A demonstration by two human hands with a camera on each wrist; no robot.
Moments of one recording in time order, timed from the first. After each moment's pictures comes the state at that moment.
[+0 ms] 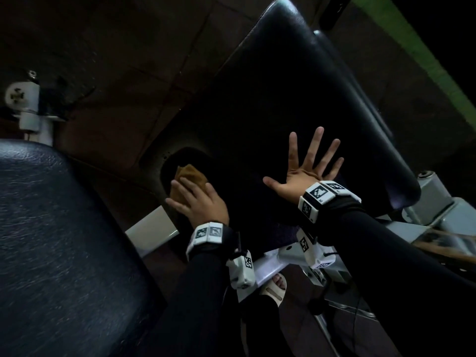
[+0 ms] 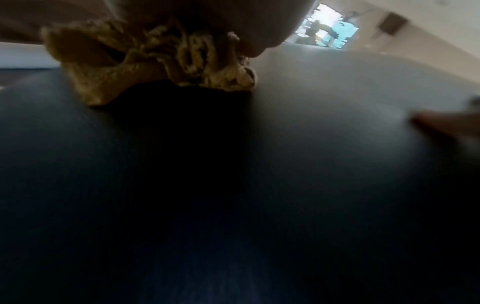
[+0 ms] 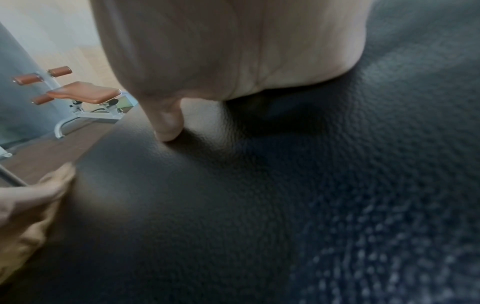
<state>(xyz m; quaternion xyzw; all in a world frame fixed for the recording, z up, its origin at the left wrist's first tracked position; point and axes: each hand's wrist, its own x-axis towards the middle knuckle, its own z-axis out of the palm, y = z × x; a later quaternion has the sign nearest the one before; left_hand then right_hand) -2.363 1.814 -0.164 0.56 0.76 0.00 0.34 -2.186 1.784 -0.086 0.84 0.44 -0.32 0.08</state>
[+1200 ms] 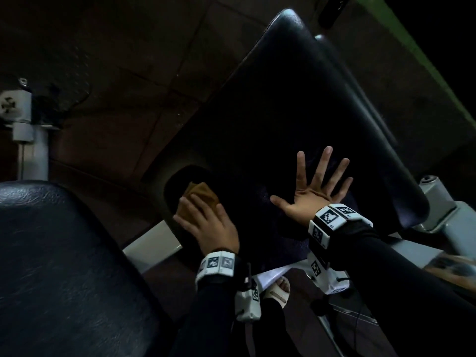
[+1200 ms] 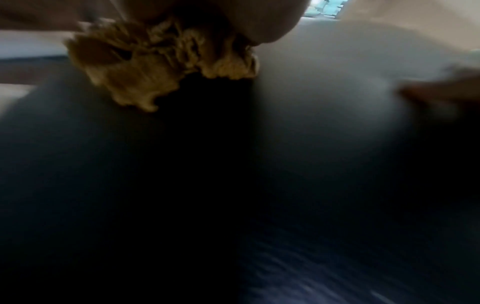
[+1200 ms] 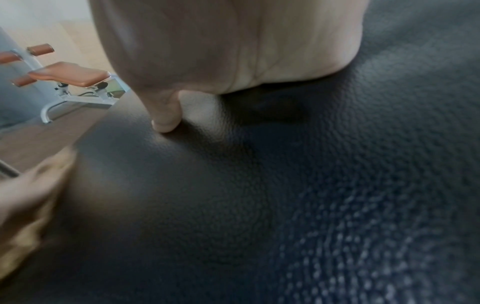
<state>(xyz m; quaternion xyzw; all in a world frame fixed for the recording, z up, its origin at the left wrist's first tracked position) -2.366 1.804 -0.174 0.59 0.73 0.01 0.34 -2.190 1.787 -0.093 0.86 0.41 -0.29 0.09</state>
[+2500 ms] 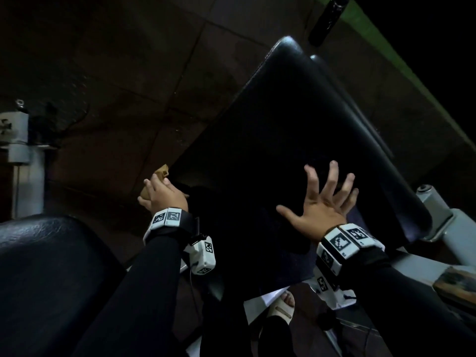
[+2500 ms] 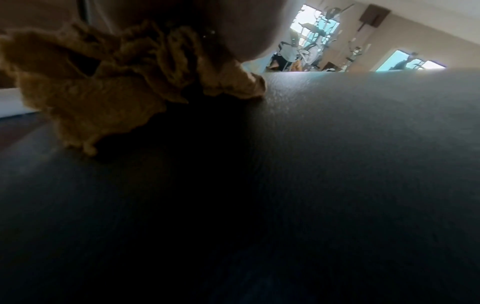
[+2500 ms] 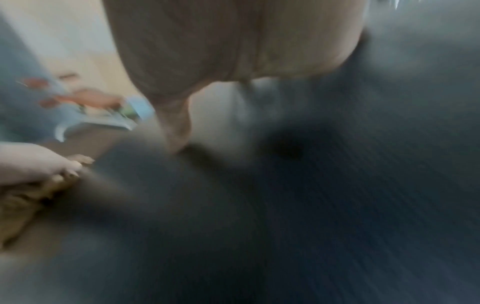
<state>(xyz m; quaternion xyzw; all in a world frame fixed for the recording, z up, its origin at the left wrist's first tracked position) -2.408 1.958 -0.179 0.53 0.78 0.08 0.32 -2.190 1.799 -0.083 0.88 0.39 -0.25 0.06</state>
